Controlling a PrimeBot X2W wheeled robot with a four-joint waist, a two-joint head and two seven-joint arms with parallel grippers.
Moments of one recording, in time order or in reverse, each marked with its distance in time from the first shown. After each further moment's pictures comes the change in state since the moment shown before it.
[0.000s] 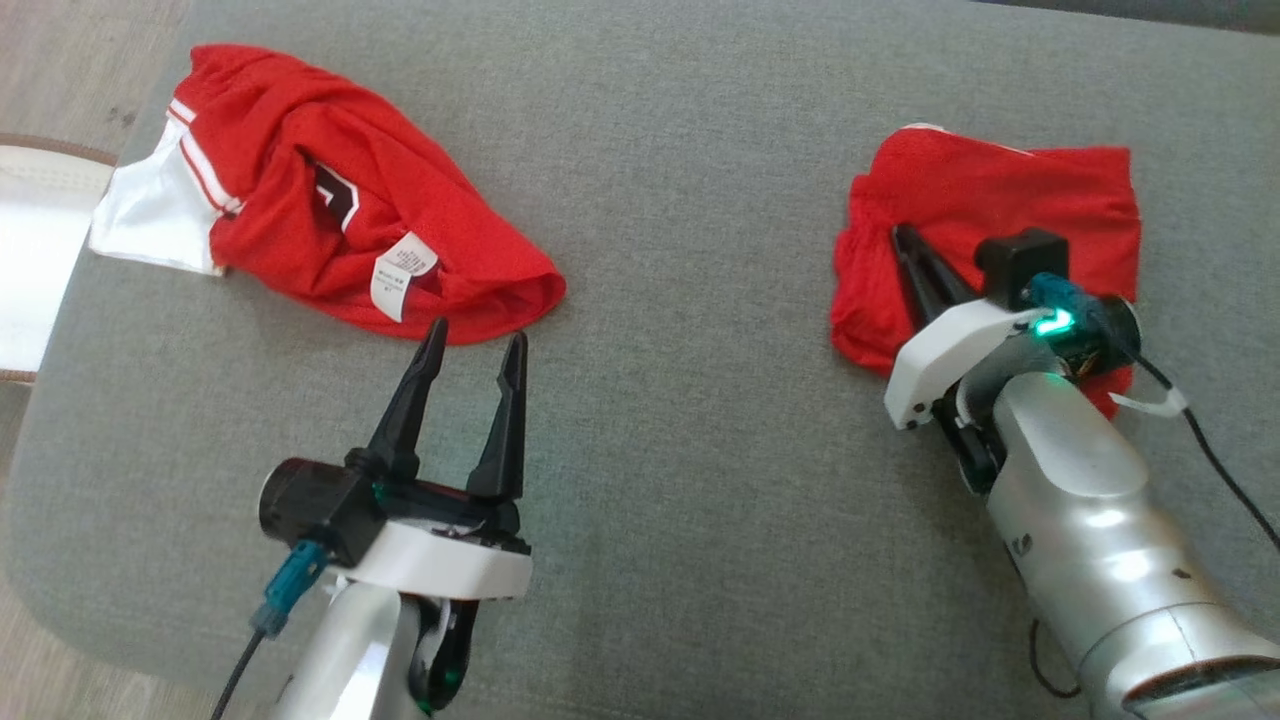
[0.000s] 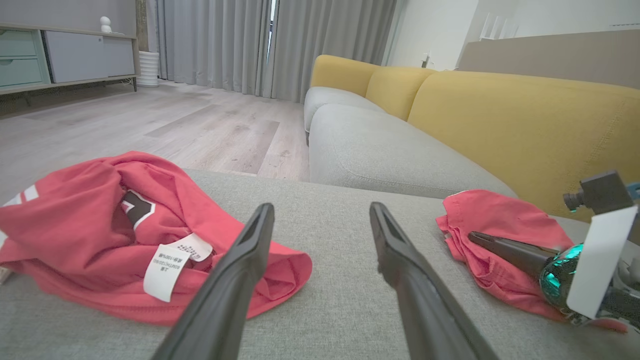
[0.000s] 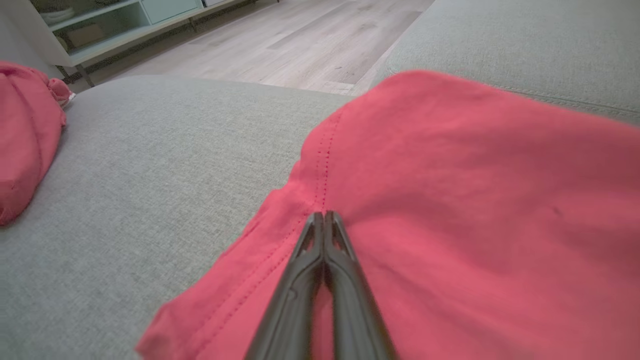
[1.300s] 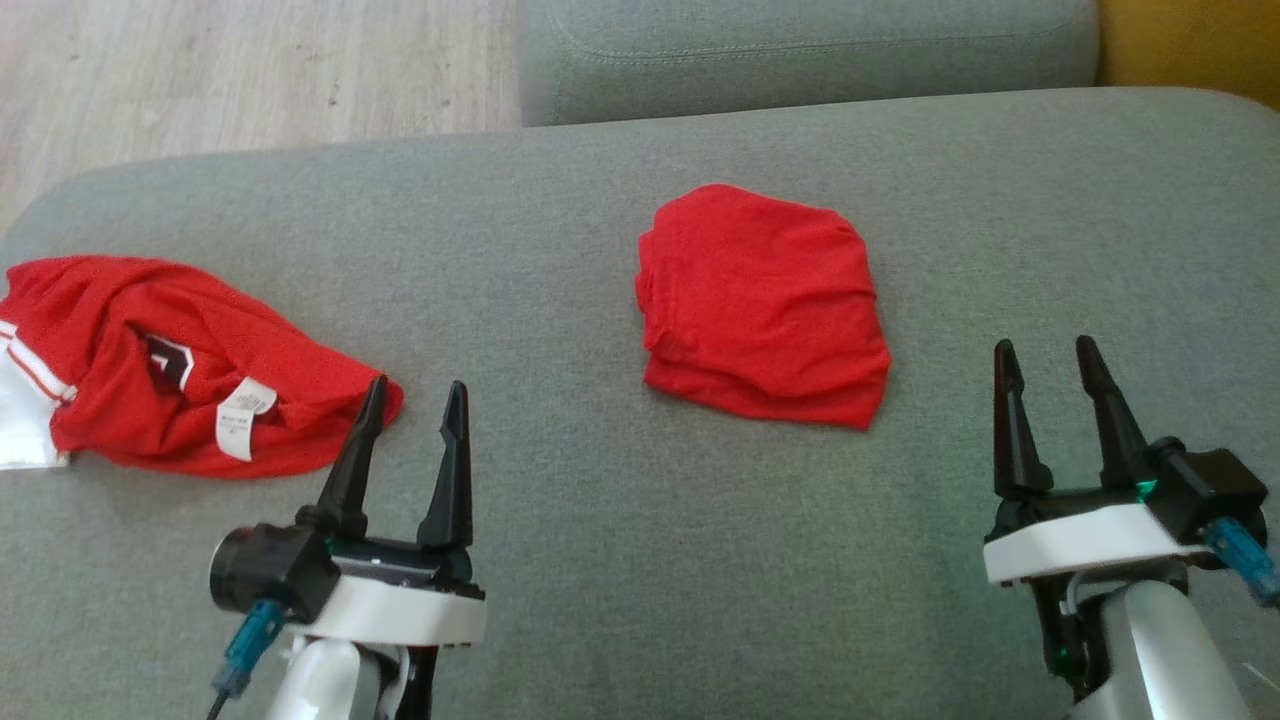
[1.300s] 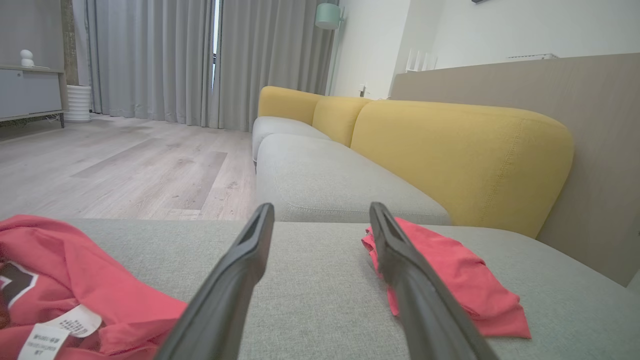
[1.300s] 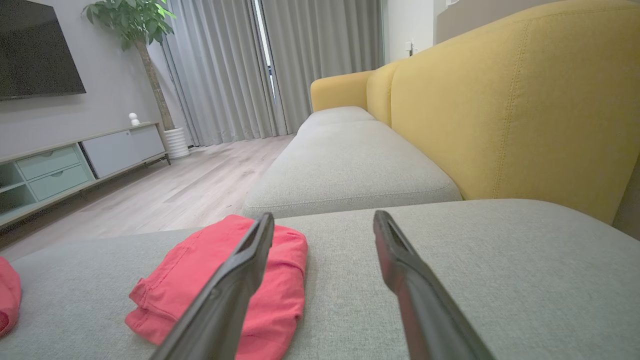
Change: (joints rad) left arm 0.108 0.001 0.100 -0.027 0.040 0.011 0.000; right arm 0.621 0.015 -0.236 -0.796 0.053 0.000 -0.032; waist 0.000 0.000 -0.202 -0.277
